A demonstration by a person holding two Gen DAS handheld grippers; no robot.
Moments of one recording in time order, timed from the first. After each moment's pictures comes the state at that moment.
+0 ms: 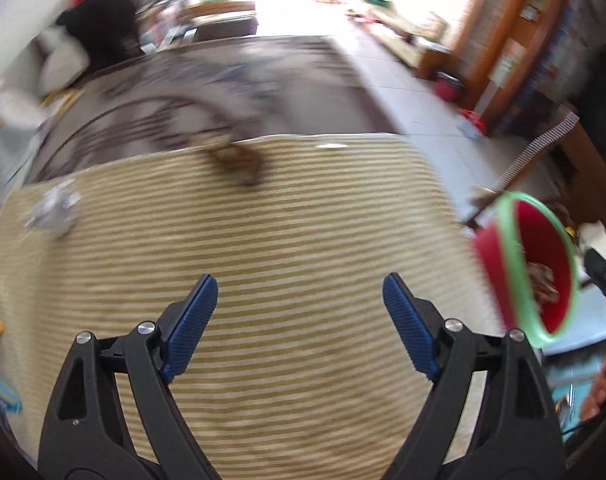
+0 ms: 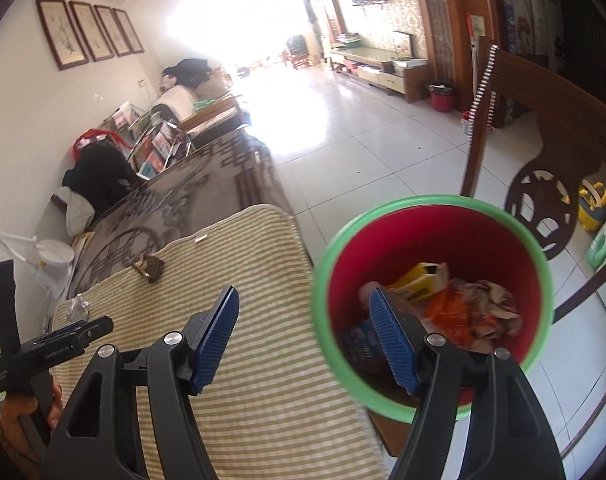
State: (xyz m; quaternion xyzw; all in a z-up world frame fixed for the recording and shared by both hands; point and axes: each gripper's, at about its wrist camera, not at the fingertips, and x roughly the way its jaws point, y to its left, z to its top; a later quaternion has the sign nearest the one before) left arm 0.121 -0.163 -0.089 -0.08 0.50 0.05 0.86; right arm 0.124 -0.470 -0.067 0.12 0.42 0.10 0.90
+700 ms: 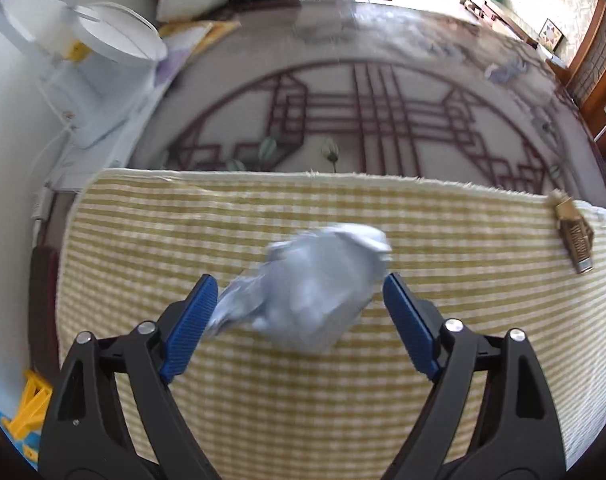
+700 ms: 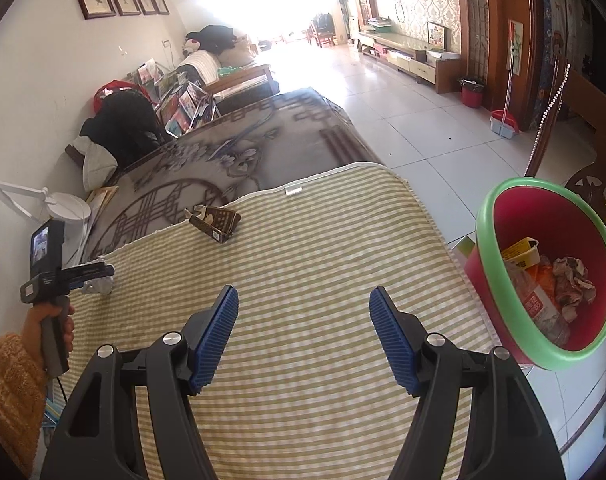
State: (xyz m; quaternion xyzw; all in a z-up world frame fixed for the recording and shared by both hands) left arm 0.179 0.103 -0.165 -0.08 0.55 0.20 0.81; right arm 0.114 -0.304 -0.077 0.07 0.45 0.12 0.88
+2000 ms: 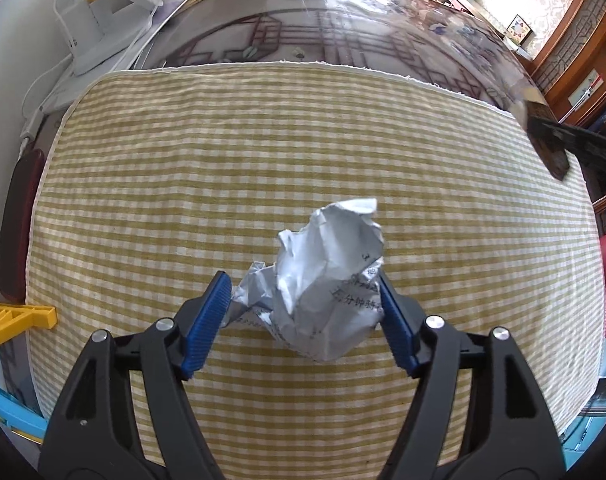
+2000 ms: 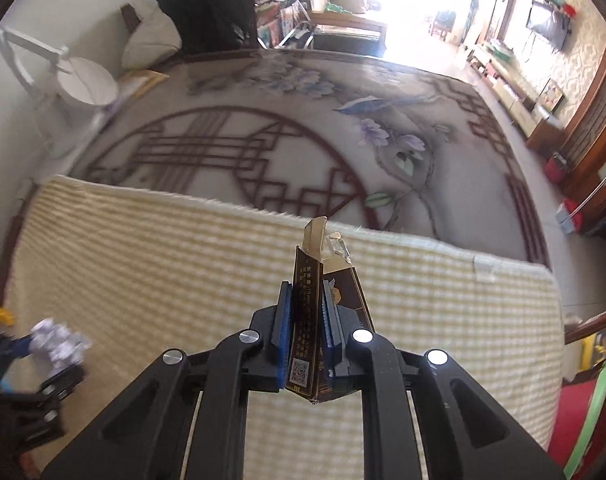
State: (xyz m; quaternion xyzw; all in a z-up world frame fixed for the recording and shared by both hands) left arm 0.082 0.074 -0.172 -0.12 0.56 0.13 0.81; right arm 0.240 -0.093 -0.151 -0.13 0.49 0.25 0.82
